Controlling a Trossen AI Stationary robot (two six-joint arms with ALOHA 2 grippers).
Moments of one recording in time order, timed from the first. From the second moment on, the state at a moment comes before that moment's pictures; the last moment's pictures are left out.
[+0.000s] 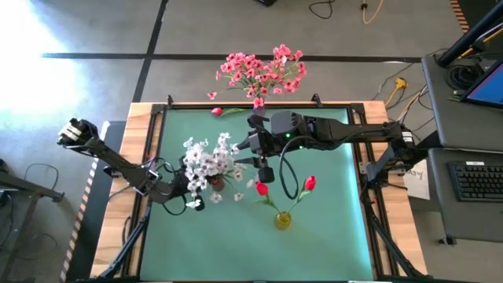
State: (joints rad) left arm -0.57 1.03 0.30 0.50 -0.98 -0.19; right arm 0.02 1.70 1.77 -0.41 -0.11 -0.25
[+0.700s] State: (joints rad) left arm -0.57 1.03 0.34 0.50 -0.98 -0.13; right arm 0.02 1.70 1.76 -0.41 -0.11 -0.25
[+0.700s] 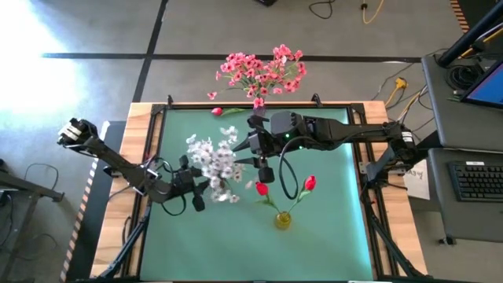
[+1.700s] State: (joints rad) left arm -0.59 1.03 0.35 0.44 -0.99 -0.27; right arm 0.02 1.70 1.76 -0.47 -0.11 -0.35
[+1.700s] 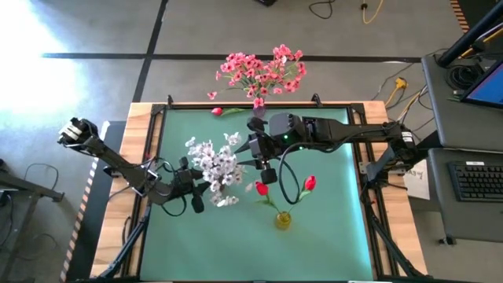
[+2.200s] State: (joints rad) left arm -0.59 1.03 0.35 0.44 -0.99 -0.27; right arm 0.01 1.70 1.76 -0.46 -0.11 -0.36
